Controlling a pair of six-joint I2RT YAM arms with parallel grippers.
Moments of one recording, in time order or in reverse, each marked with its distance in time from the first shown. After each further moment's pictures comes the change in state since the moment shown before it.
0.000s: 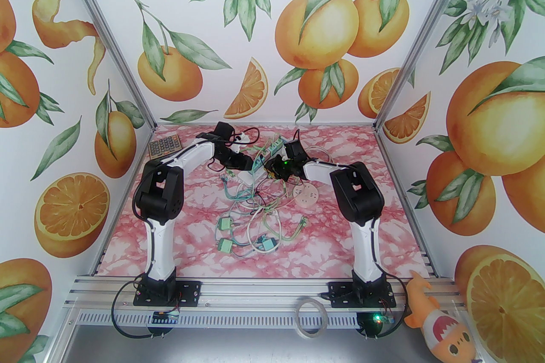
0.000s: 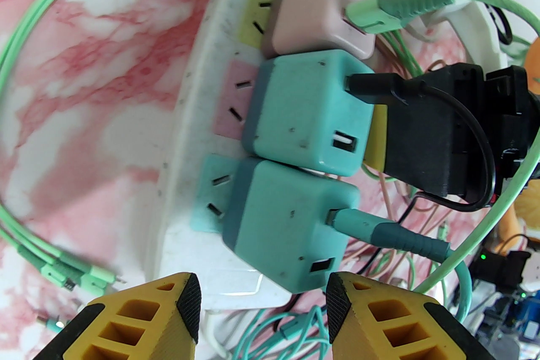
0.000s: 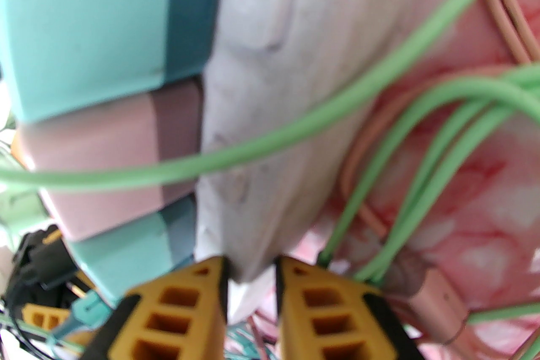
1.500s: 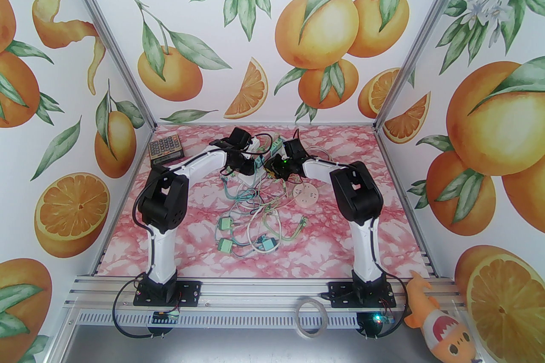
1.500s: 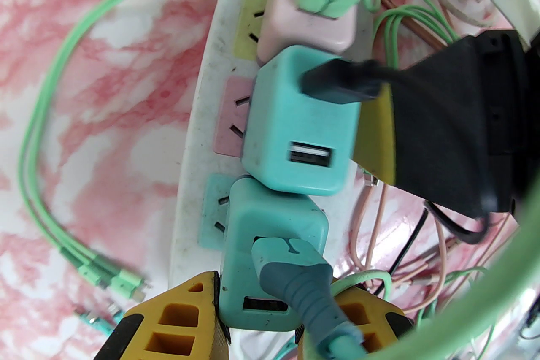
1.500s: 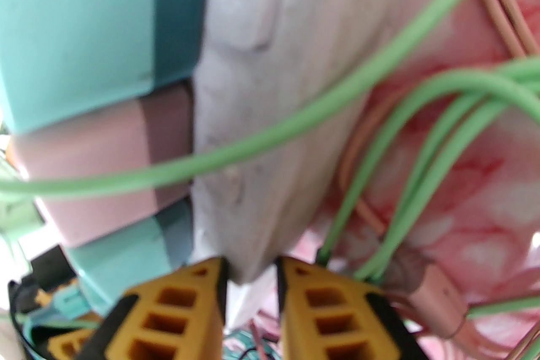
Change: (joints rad) left arm -0.153 -0.091 -0.088 0.101 -0.401 0.049; right arm 0.000 0.016 0.057 -0.095 0.005 -0.005
